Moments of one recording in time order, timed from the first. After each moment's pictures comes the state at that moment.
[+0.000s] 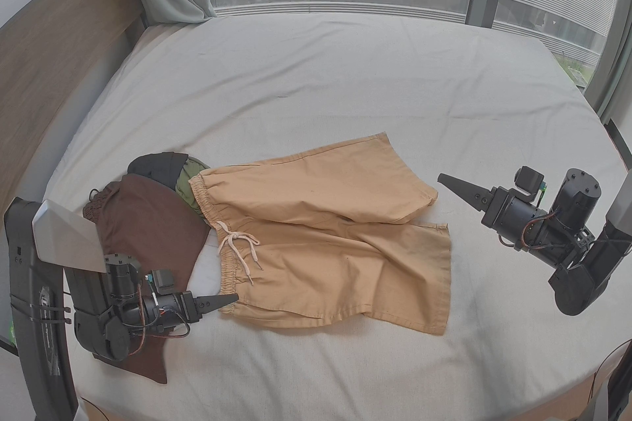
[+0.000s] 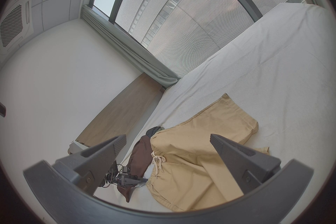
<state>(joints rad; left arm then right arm) -0.04 2.43 -0.40 -1.52 -0.80 -0.41 0.23 1.97 -0.50 -1.54 0.52 0.62</state>
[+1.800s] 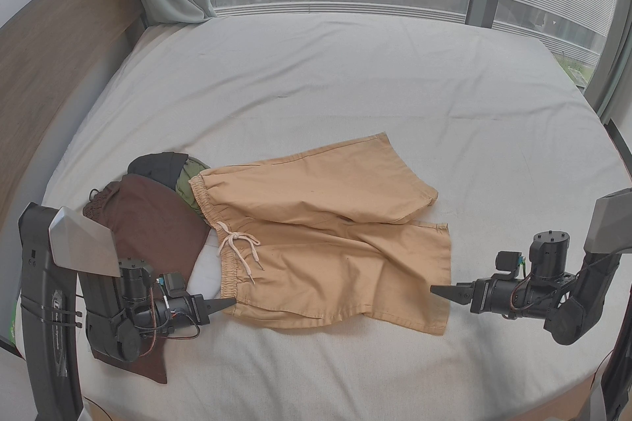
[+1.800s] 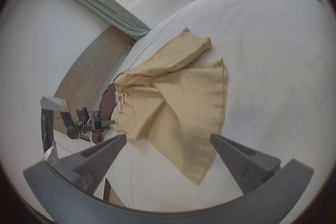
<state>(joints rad) -0.07 2.50 -0.46 -1.52 -0.76 -0.41 0.18 2.13 -0.29 -1.31 0.52 0.34</state>
